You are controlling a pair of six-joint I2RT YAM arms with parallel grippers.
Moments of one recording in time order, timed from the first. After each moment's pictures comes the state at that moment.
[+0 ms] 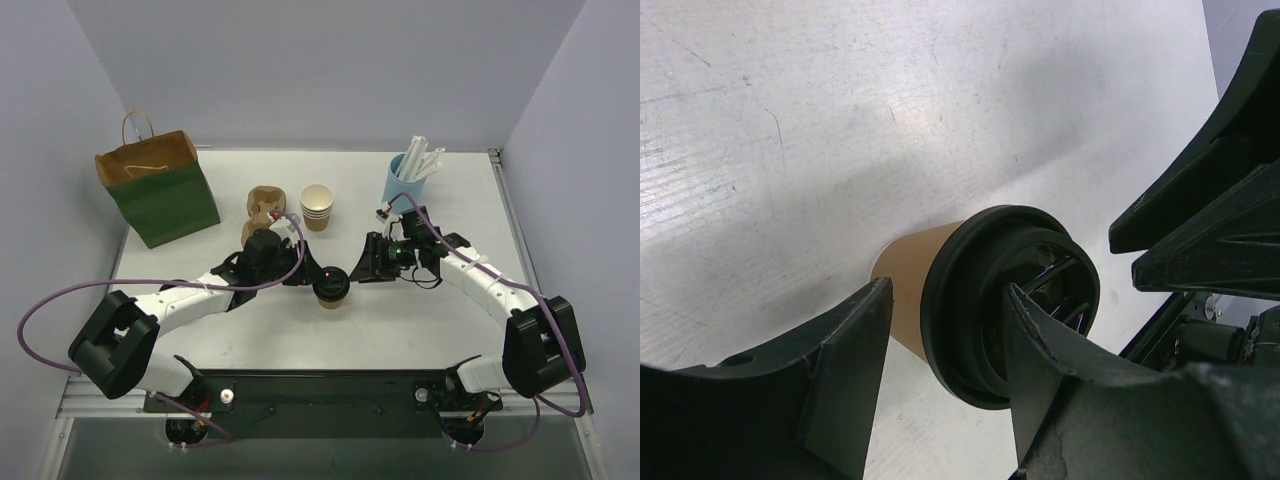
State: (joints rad) left arm -0.69 1.40 0.70 0.16 0.19 -0.68; right arm 0.39 1.37 0.86 -0.41 -0.60 0.46
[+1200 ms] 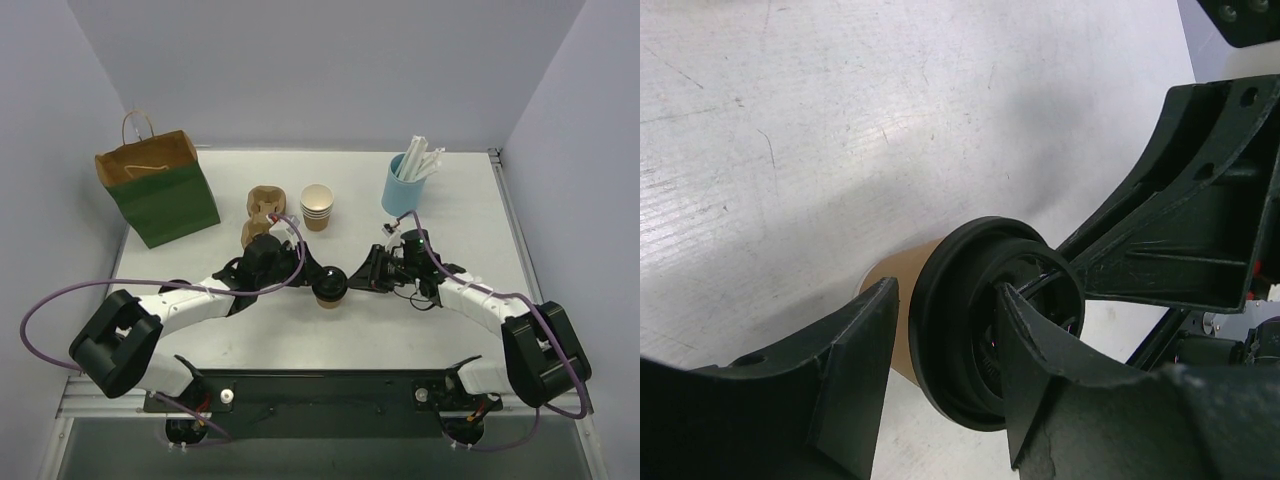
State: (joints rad) left arm -0.71 1.41 0.65 0.28 0.16 -0.69; right arm 0.41 1.34 0.56 0.06 -0.58 0.72
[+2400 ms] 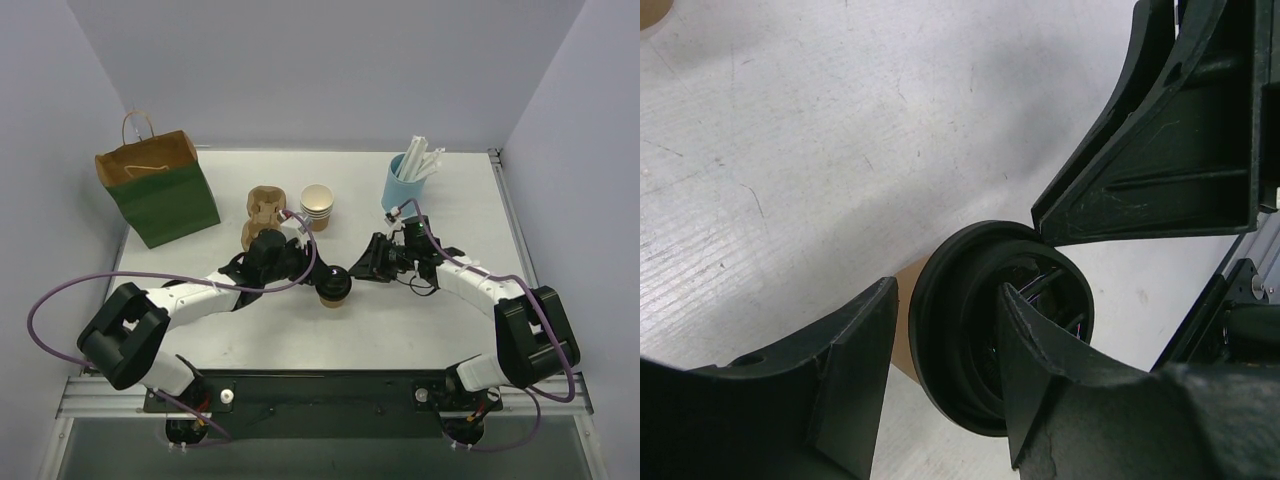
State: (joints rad) left arm -0.72 1.46 0.71 0.29 0.21 -0.52; right arm 0.37 1.42 0.71 -0.09 -0.56 0.67
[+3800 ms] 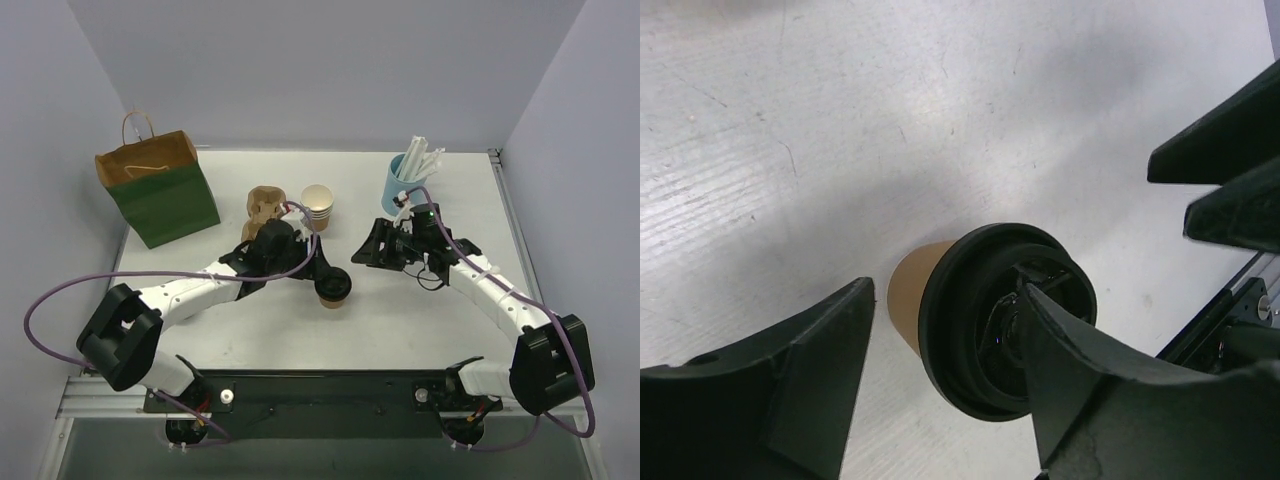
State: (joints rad) left arm -0.73 1.46 0.83 0.03 0.13 -0.58; right arm 0.37 1.28 0.81 -0.25 -0.47 0.58
